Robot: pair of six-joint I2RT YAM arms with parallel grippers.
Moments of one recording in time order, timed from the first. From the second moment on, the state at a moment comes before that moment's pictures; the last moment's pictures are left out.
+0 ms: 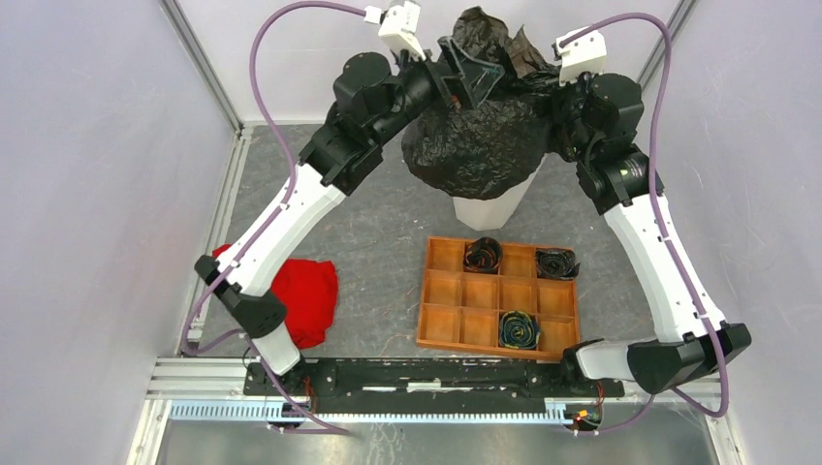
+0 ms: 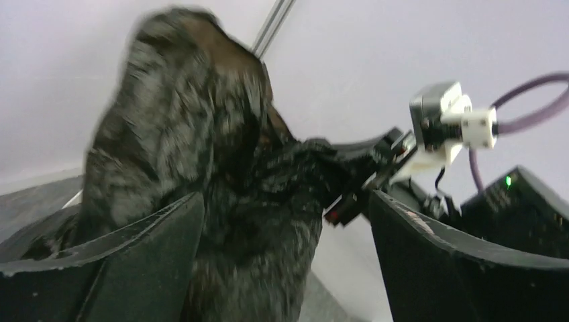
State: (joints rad) left arm -0.77 1.74 2.13 -0.20 0.01 -0.58; right arm 0.30 1.33 1.59 -0.26 0.29 -0.31
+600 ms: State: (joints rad) left arm -0.77 1.30 1.66 -0.31 -0.16 -0.37; right arm 0.28 1.33 1.59 -0.27 0.23 -0.29
